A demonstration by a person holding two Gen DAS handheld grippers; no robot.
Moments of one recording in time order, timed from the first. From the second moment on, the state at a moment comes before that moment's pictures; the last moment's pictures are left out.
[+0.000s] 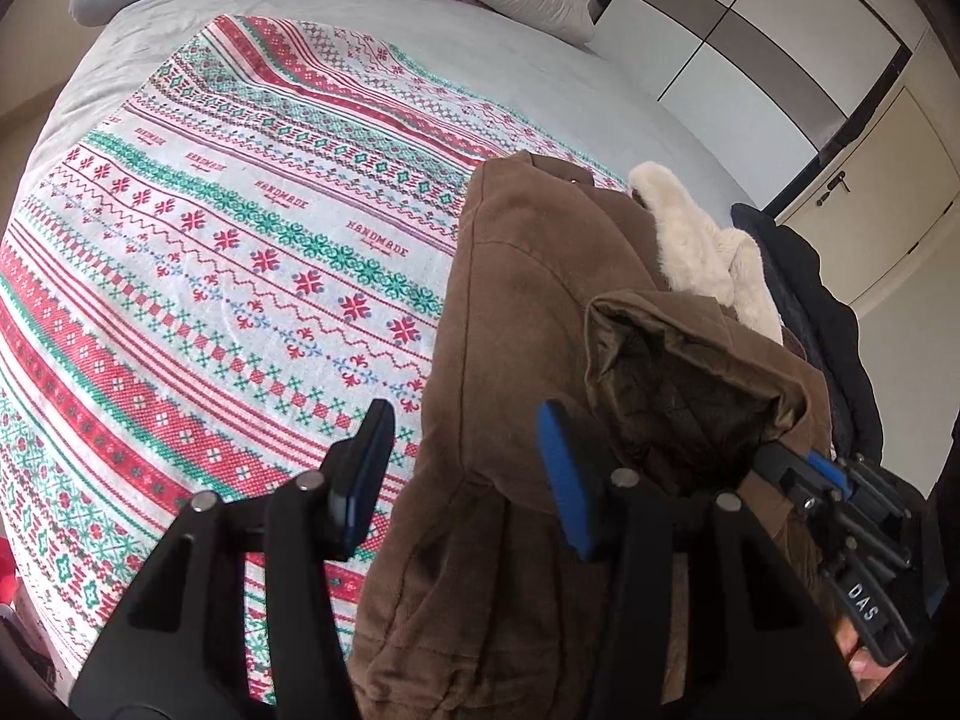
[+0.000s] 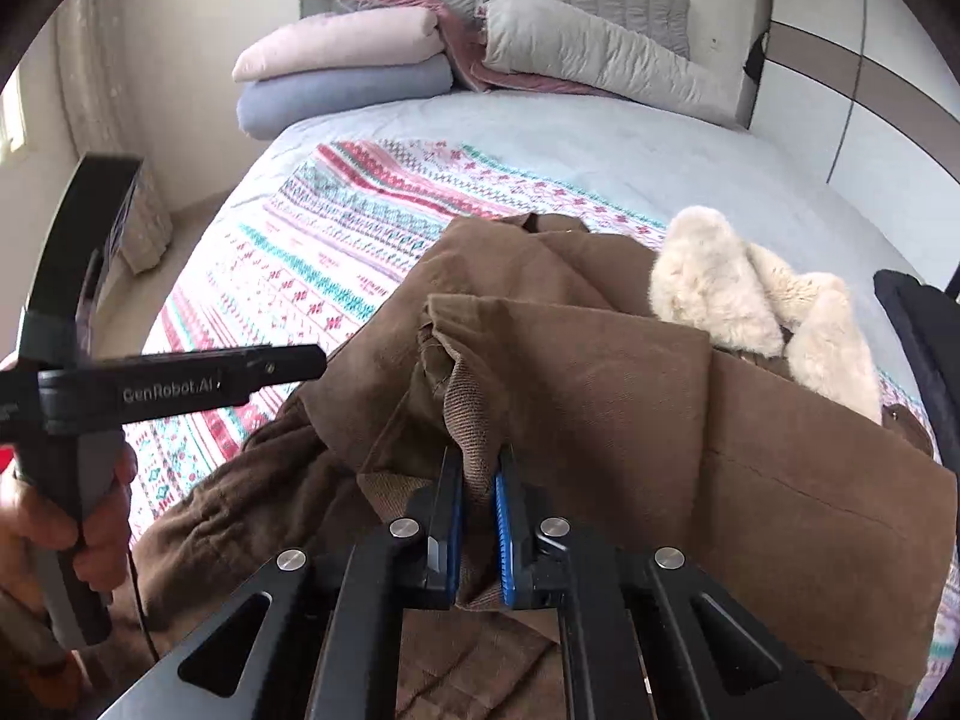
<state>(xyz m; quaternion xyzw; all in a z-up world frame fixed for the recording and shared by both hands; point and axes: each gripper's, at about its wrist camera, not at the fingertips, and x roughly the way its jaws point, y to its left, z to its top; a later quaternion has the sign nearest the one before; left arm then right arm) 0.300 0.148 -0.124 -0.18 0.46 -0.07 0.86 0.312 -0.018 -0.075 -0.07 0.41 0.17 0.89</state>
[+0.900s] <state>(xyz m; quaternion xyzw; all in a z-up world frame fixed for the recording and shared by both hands) 0.303 0.110 -0.124 -0.13 0.44 -0.11 0.88 0.312 -0.315 -0.090 0.44 0.36 0.04 0.82</state>
